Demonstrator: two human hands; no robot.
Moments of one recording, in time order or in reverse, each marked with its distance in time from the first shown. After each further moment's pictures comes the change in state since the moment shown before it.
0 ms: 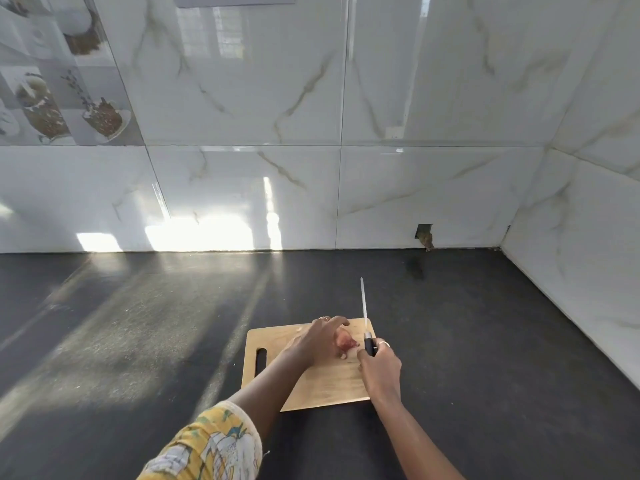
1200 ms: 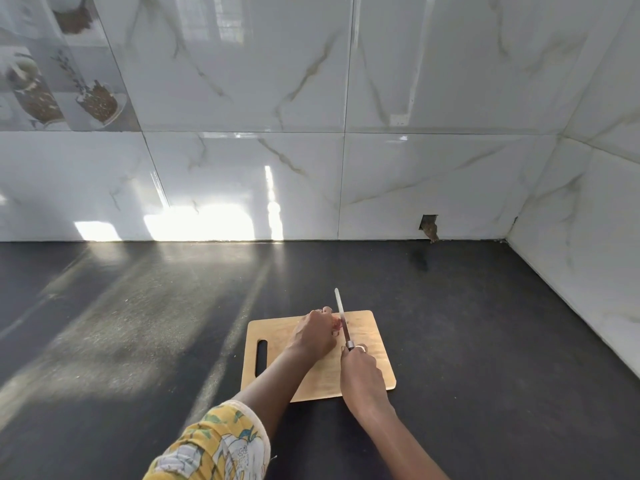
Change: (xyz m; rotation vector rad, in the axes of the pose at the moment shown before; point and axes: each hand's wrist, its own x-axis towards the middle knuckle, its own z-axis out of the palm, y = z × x) left_hand -0.001 0.006 0.003 0.104 0.142 -0.160; right_hand -0.030 -0.008 0.016 -0.599 -0.186 -0.181
